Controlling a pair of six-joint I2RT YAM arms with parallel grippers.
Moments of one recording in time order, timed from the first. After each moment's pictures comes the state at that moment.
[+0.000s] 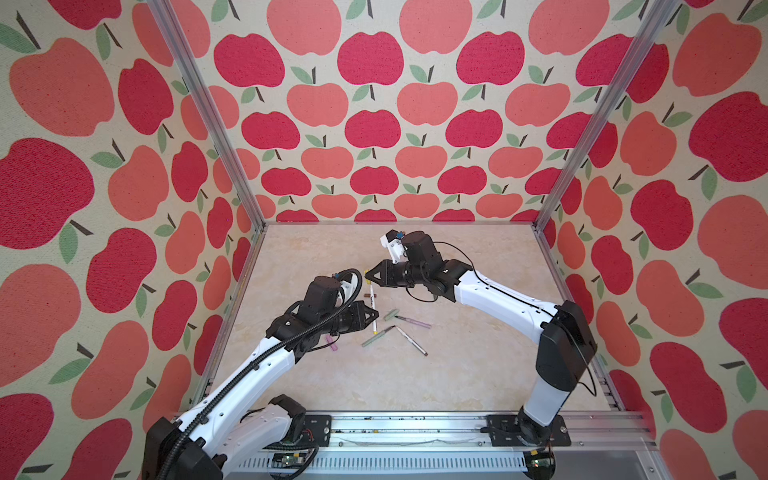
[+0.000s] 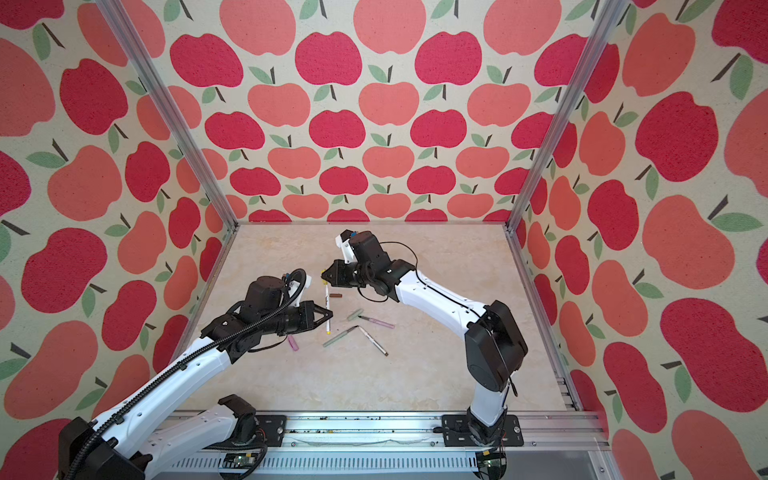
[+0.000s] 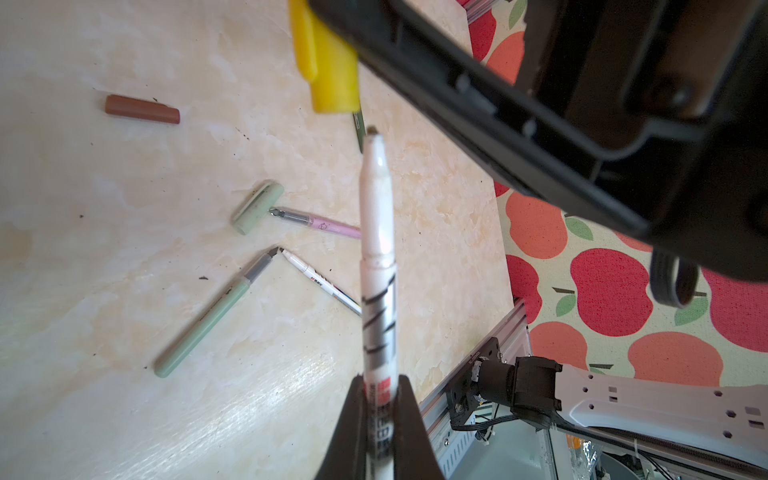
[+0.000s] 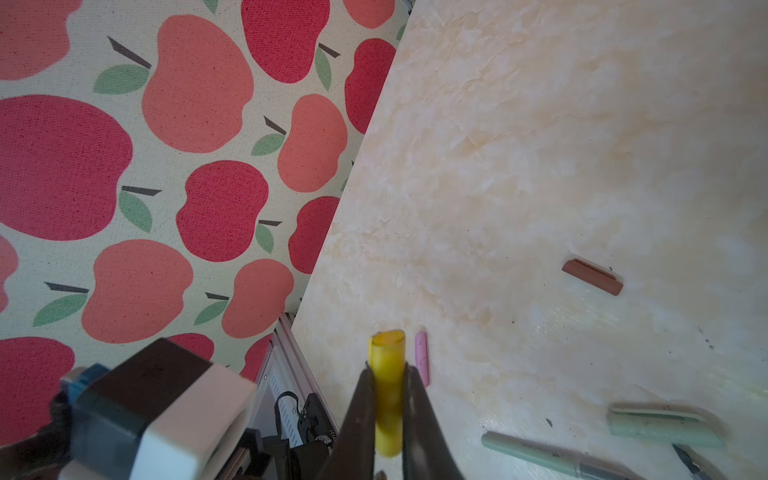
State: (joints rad) left arm -0.52 0.99 0.79 -0.47 0.44 -0.68; right arm 0.87 1.76 1.48 -0.25 -0.40 0.71
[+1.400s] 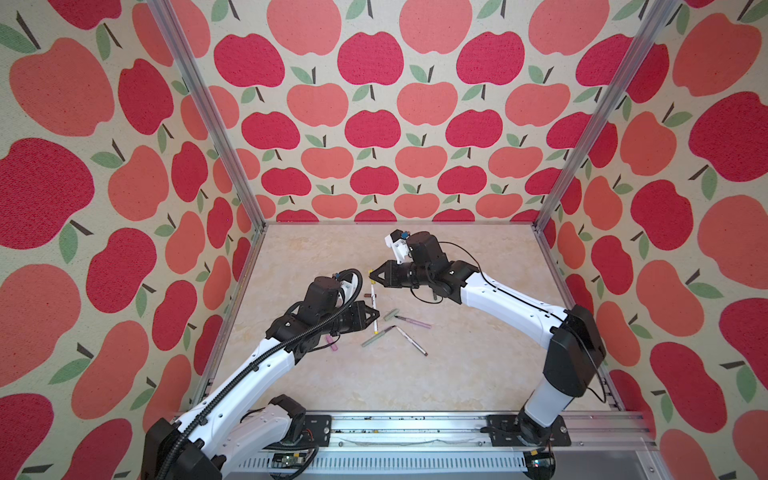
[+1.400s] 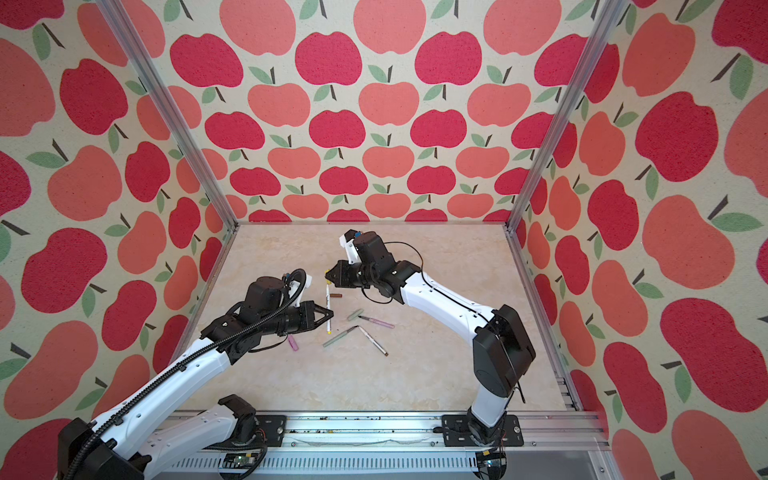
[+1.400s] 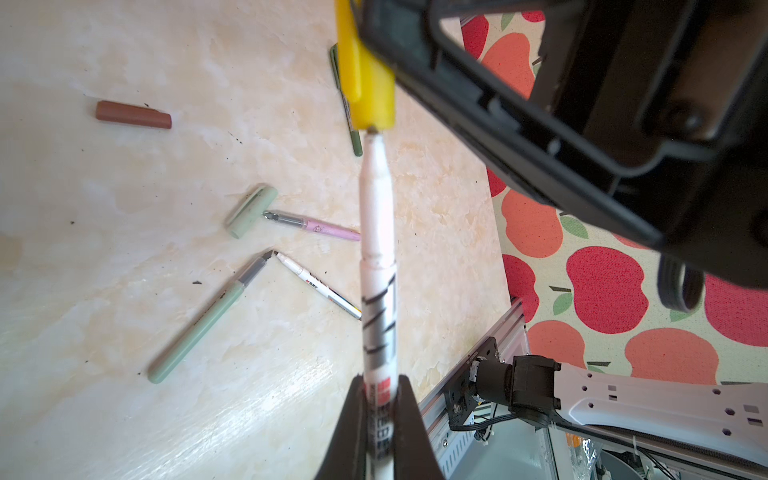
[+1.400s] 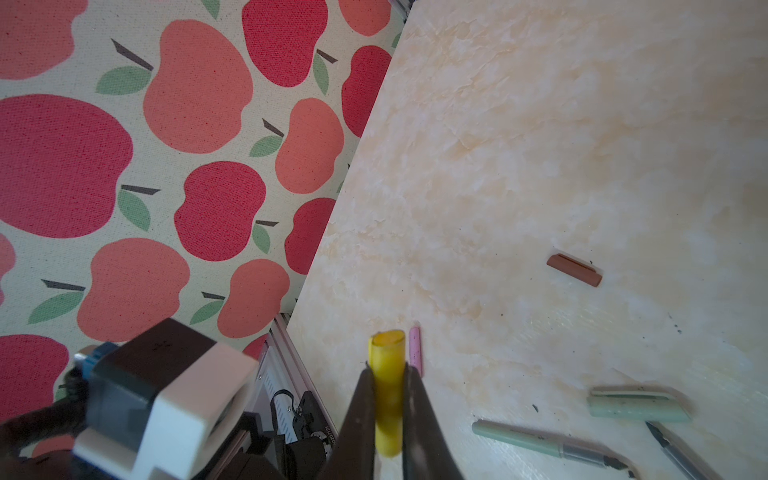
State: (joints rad) left arm -0.53 0.99 0.78 -0.45 0.44 -0.68; right arm 0.86 1.71 1.44 -0.27 -0.38 0.69
